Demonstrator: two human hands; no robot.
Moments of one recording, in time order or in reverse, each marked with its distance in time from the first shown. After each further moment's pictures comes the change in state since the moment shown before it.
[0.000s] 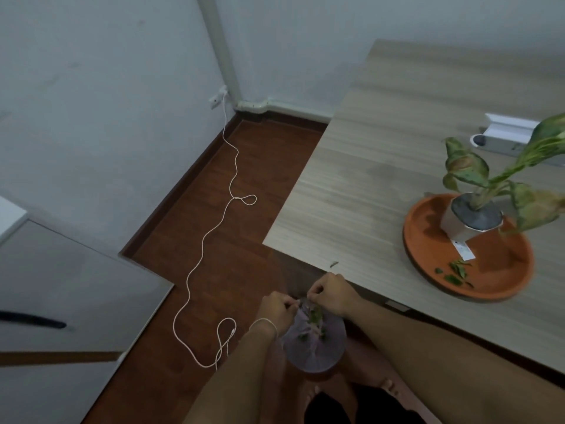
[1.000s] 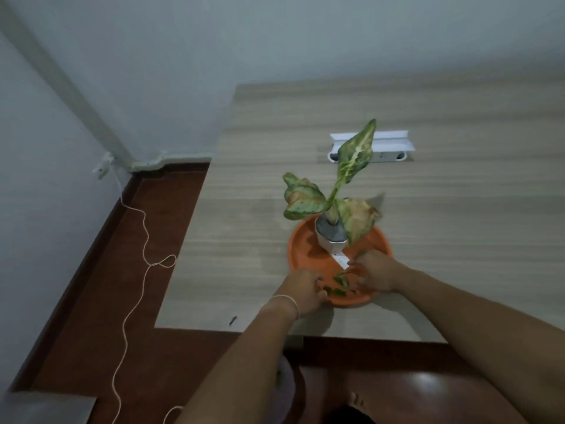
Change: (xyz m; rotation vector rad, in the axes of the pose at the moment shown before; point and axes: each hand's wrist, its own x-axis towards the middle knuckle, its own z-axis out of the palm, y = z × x) left_hand 0.063 0.286 0.100 0.312 -0.257 0.605; right_hand -0.117 0.210 -0.242 -0.365 0.195 0.189
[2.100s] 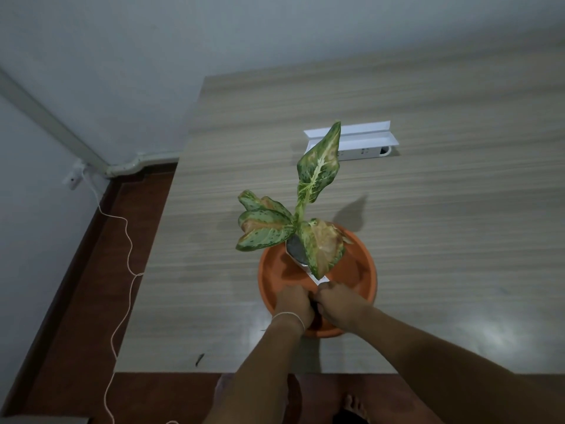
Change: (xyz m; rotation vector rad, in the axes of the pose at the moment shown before) left_hand 0.089 0.022 0.049 0.172 -0.113 -0.266; right_hand 0.040 -0.001 0.047 -0.033 0.021 -0.172
